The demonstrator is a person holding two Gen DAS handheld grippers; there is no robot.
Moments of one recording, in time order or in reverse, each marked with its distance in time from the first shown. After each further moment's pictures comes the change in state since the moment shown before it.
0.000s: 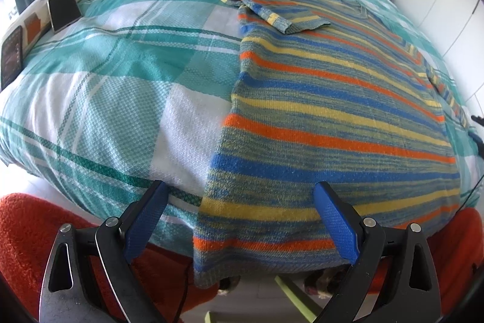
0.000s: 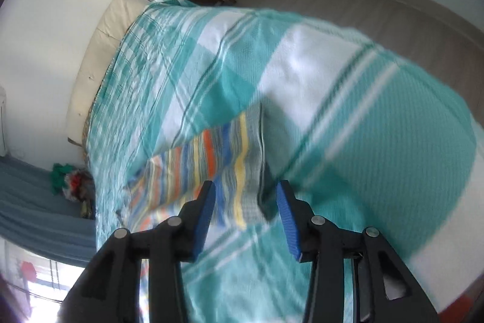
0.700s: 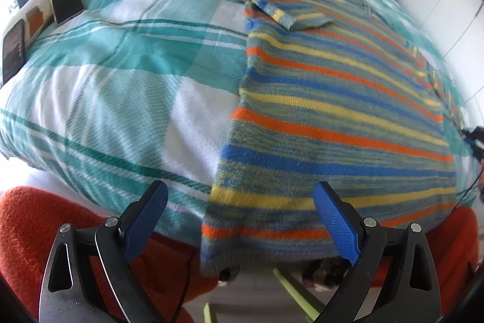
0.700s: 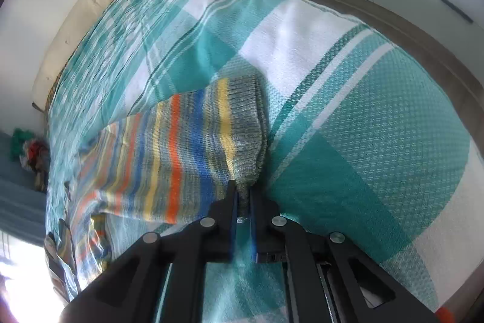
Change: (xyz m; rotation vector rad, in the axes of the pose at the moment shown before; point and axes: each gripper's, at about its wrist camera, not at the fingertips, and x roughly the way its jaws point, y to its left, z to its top) left arm -0.016 0.009 0.002 -0.030 0.030 -0.018; right arm 0.030 0.005 -0.015 -0.186 -0.014 -0.219
